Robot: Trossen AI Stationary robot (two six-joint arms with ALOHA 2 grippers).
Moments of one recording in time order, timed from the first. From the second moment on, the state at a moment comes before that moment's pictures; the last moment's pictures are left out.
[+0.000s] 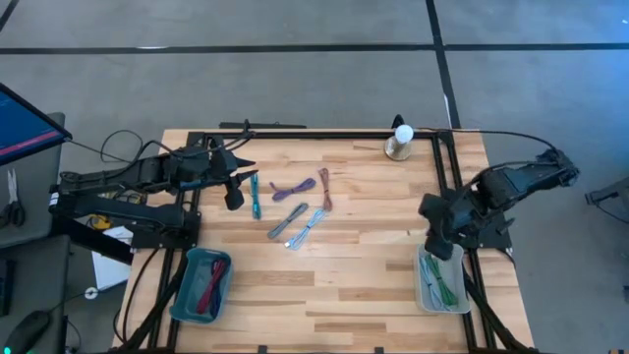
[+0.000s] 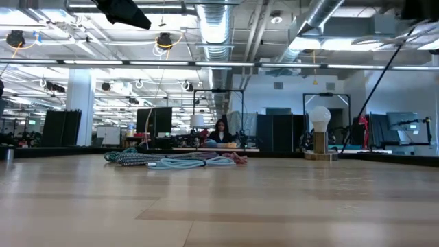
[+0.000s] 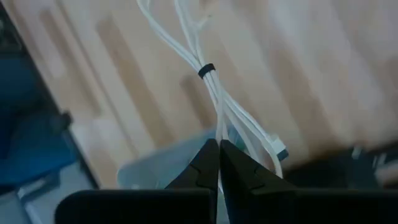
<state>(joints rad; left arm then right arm) 0.09 0.67 0.92 -0.54 -0.34 0.12 0.46 1.05 1.22 -1.46 0.05 0.94</state>
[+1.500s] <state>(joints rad) 0.09 0.72 0.92 -0.54 -0.34 0.12 1.02 1.36 0.98 -1.14 -0.11 1.80</state>
